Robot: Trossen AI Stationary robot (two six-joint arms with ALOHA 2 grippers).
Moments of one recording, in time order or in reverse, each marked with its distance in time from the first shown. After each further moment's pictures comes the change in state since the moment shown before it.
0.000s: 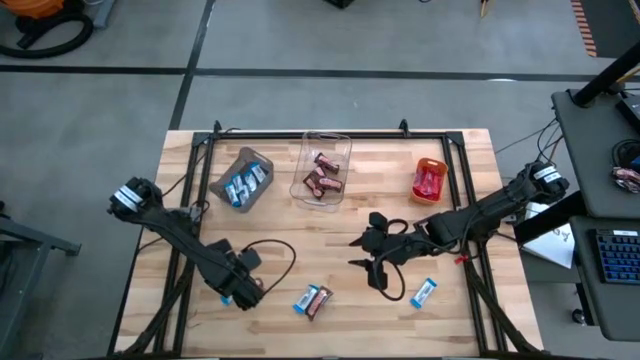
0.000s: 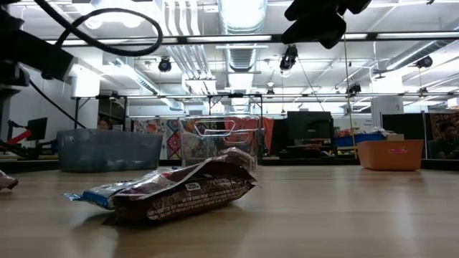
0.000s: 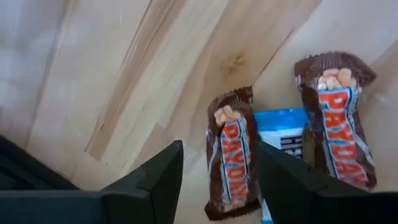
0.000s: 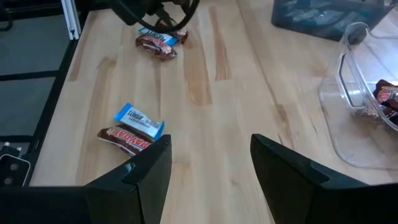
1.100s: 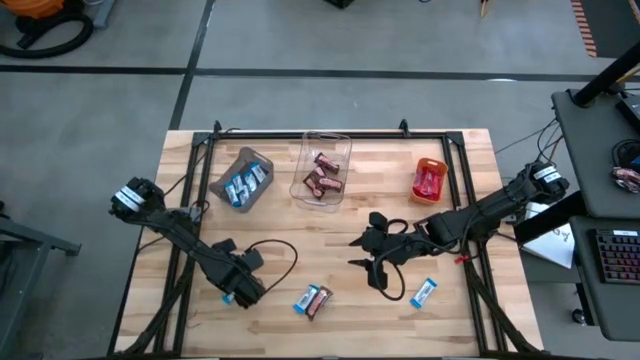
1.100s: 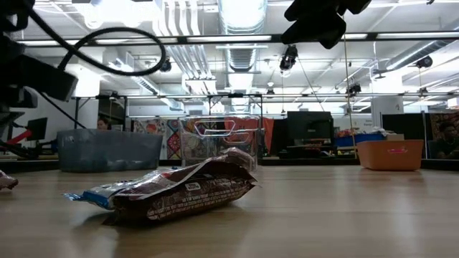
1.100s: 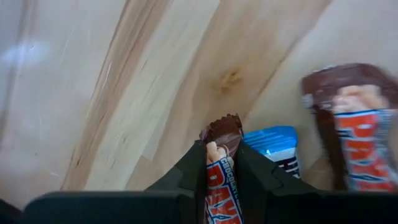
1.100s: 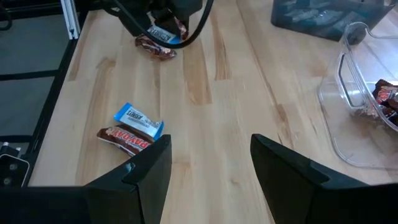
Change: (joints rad) left arm 0.018 0.008 -0.106 0.166 -0.017 0.078; right arm 0.000 0.000 0.000 -0.001 0.000 -0.001
